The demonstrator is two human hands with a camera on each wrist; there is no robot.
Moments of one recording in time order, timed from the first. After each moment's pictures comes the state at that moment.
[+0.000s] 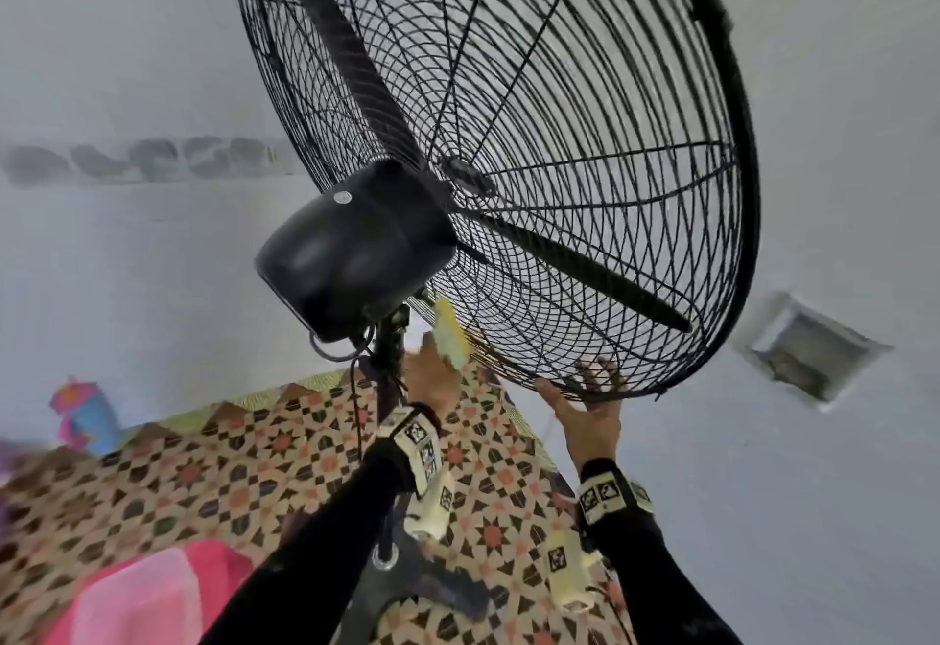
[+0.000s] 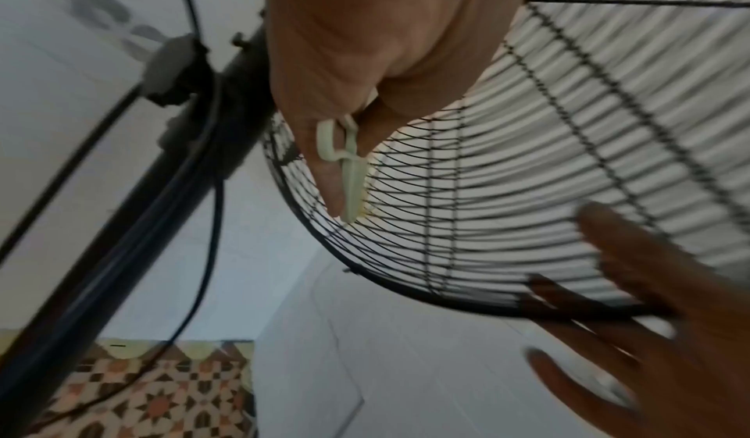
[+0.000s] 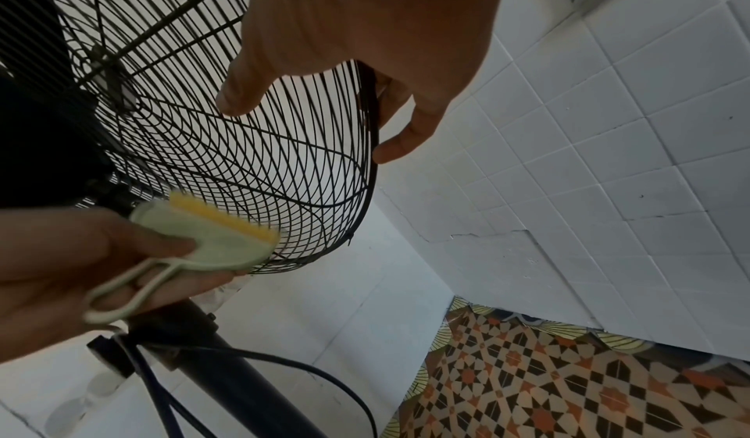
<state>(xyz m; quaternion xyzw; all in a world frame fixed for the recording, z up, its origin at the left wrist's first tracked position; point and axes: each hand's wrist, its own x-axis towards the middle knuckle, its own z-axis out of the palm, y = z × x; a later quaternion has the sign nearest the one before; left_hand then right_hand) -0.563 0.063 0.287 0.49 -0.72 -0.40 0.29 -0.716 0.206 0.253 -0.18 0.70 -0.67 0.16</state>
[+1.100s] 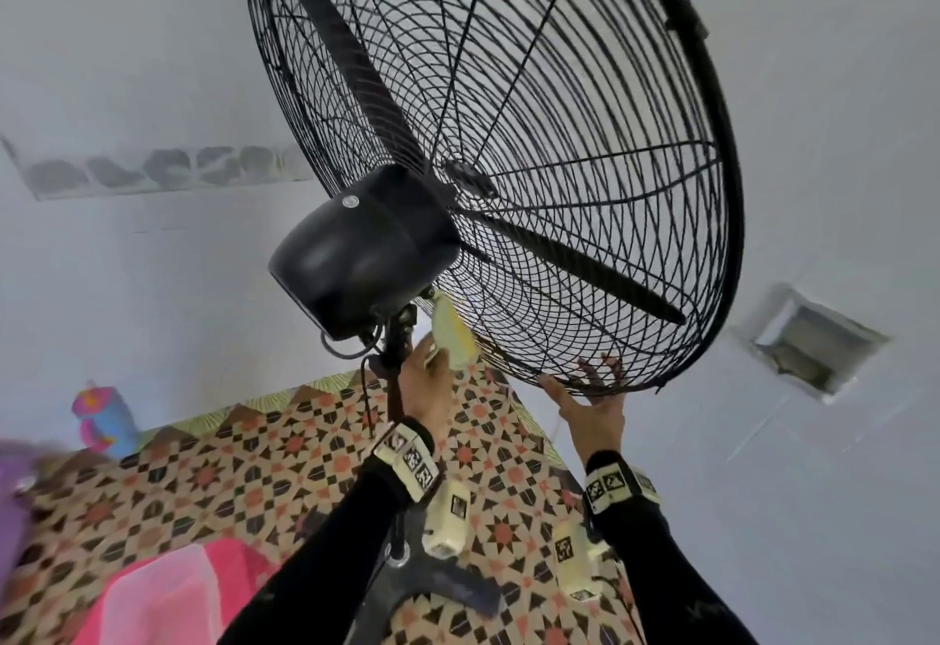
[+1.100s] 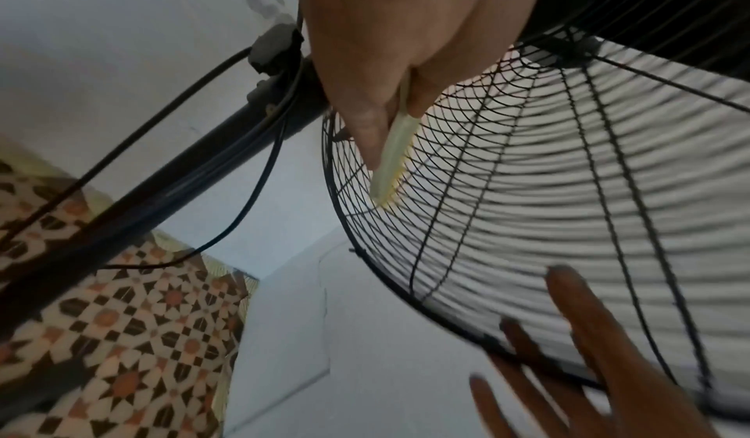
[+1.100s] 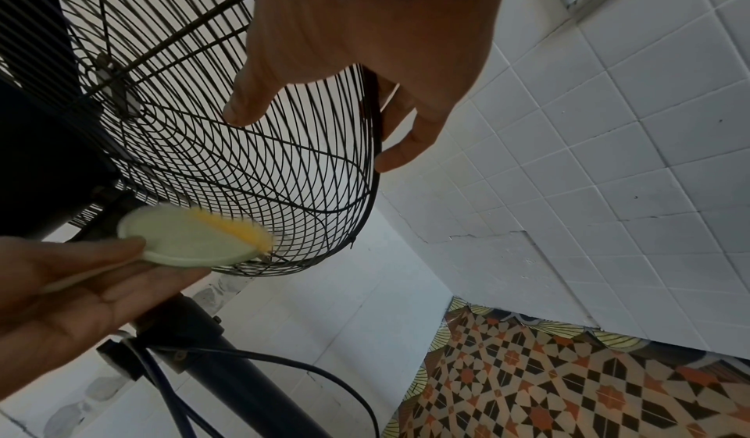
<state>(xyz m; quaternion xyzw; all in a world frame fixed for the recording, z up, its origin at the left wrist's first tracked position) -0.547 0.063 0.260 0.45 -0.55 -0.56 0.42 -0.717 0.207 0.250 -0.19 0.71 -0.65 0.17</state>
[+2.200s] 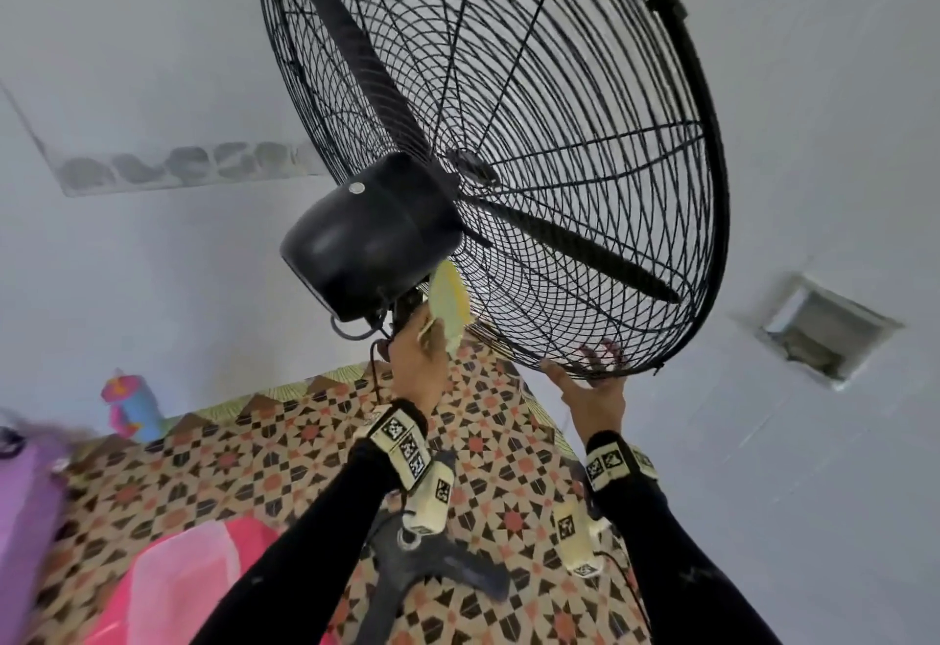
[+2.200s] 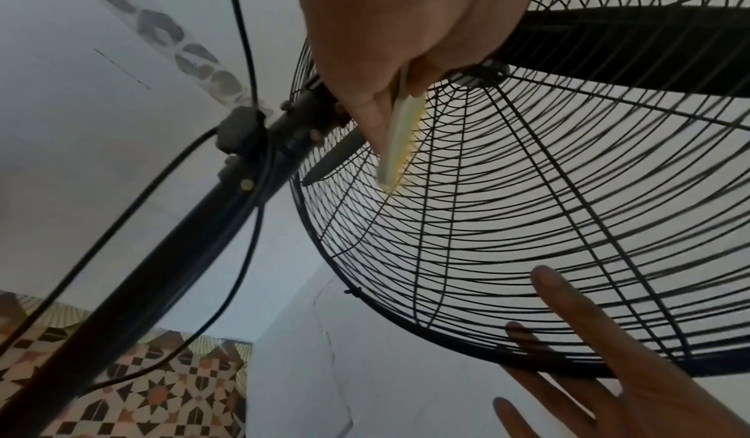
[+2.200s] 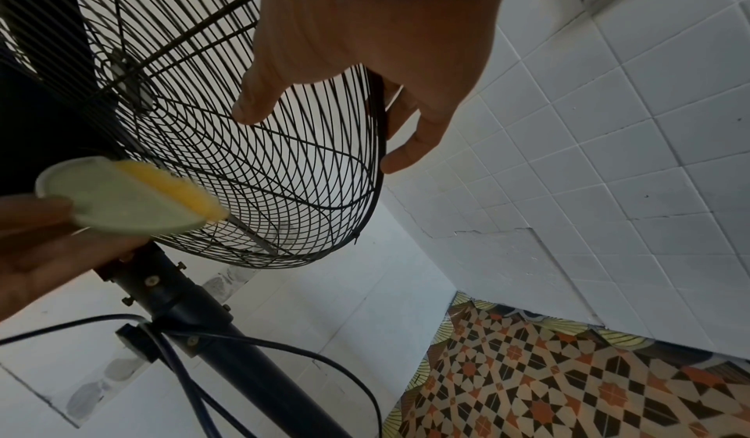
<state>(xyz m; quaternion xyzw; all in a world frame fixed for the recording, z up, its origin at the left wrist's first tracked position) -0.523 0.072 0.288 0.39 -0.61 -0.46 0.51 -0.719 0.204 0.247 -0.17 0.73 -0.63 0.18</state>
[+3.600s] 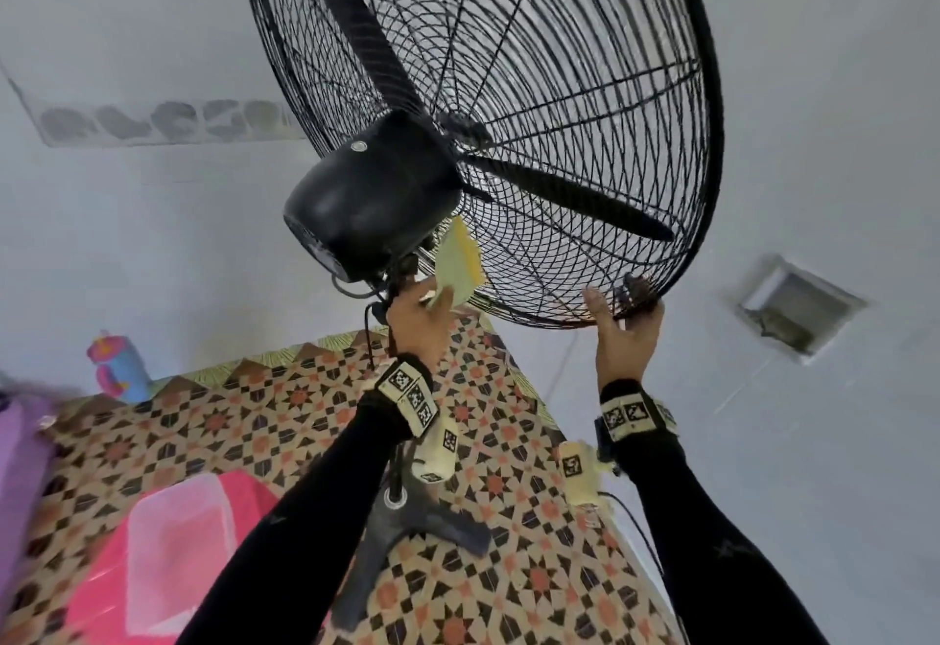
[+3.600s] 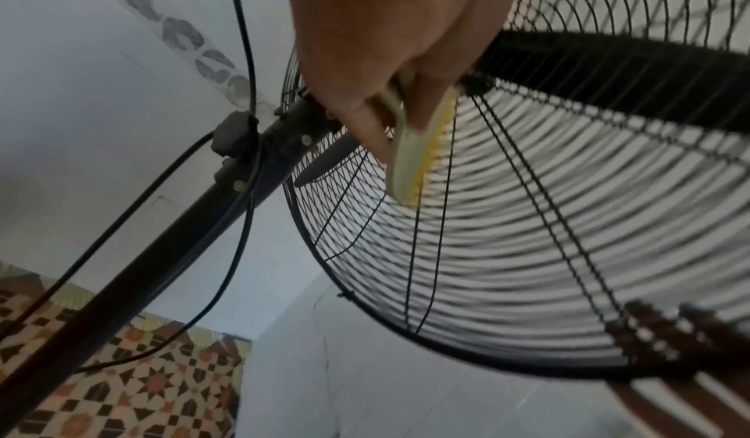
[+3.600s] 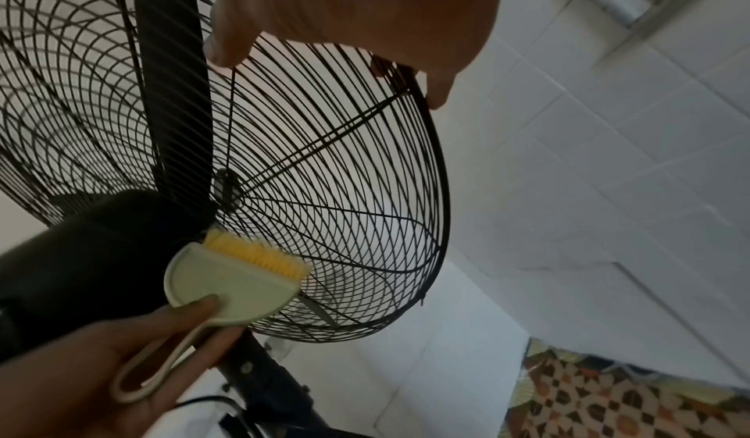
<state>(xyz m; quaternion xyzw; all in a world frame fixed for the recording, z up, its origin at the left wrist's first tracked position) -0.531 0.082 0.295 0.43 -0.61 -0.45 0.50 -0.713 0.228 0.326 -0.21 0.60 -0.77 0.07</state>
